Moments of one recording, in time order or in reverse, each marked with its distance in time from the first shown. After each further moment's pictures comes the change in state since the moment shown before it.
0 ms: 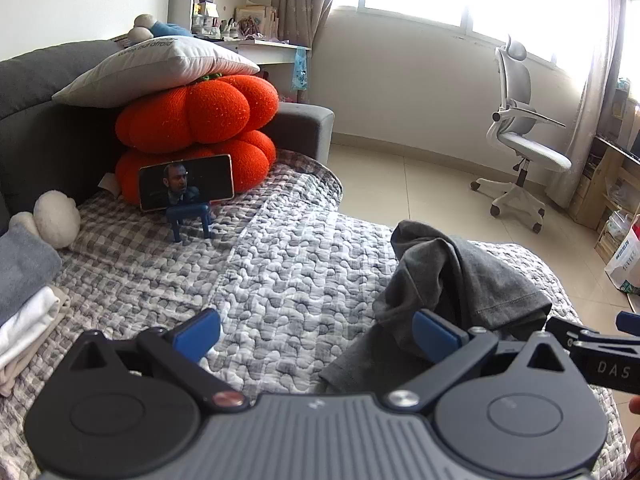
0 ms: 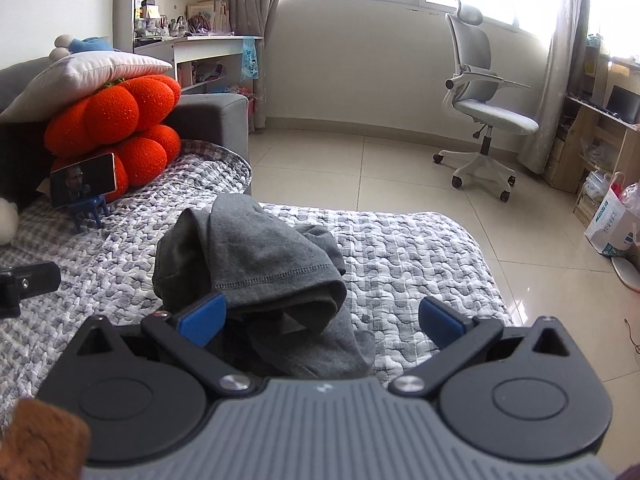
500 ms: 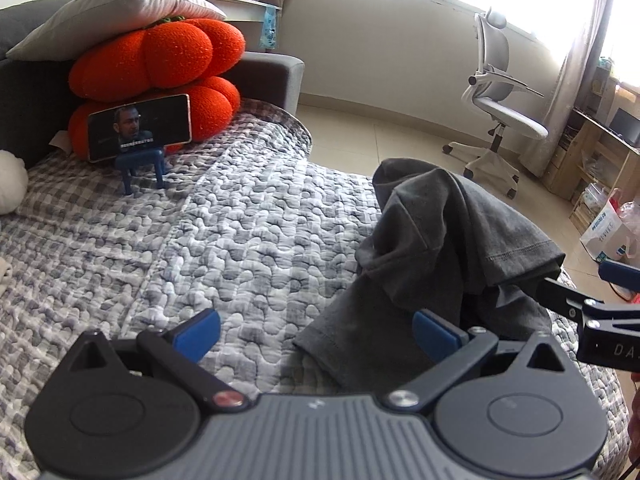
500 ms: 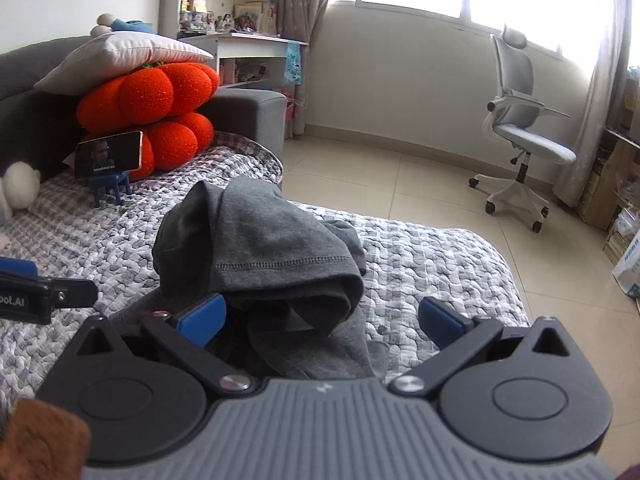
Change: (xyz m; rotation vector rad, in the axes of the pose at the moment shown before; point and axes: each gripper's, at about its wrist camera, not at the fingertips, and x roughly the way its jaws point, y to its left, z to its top) left arm 0.057 -0.002 -0.024 0.031 0.092 -0.116; right arm 0.029 0.003 -0.014 -0.133 -0.066 0.113
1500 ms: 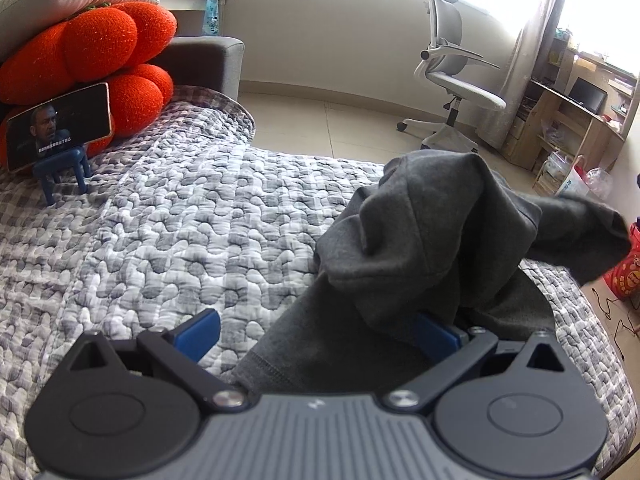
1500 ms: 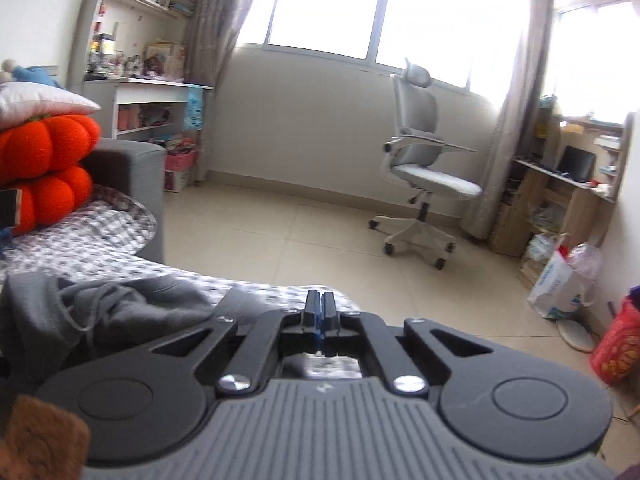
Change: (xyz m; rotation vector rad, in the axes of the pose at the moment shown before) left arm 0.059 -0.016 0.006 0.101 0.033 -0.125; right arm -0.018 -0.127 0.021 0.093 -0.097 -0.308
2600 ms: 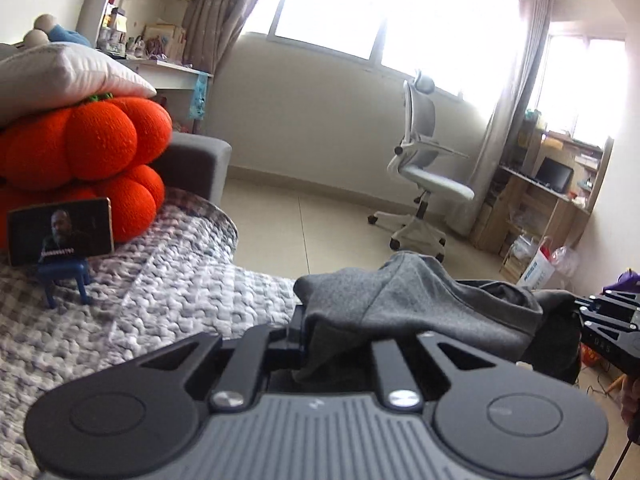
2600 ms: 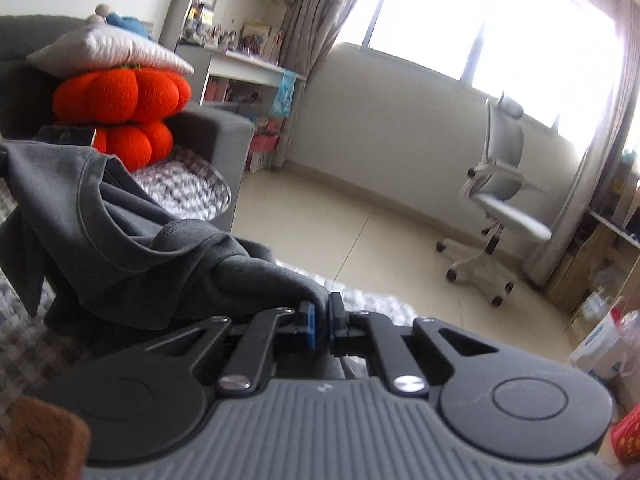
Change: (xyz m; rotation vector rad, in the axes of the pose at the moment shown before) left arm -0.073 0.028 0.064 -0.056 -0.292 -0.107; right arm -0.022 0.046 0.000 -0.246 -0.121 0.219
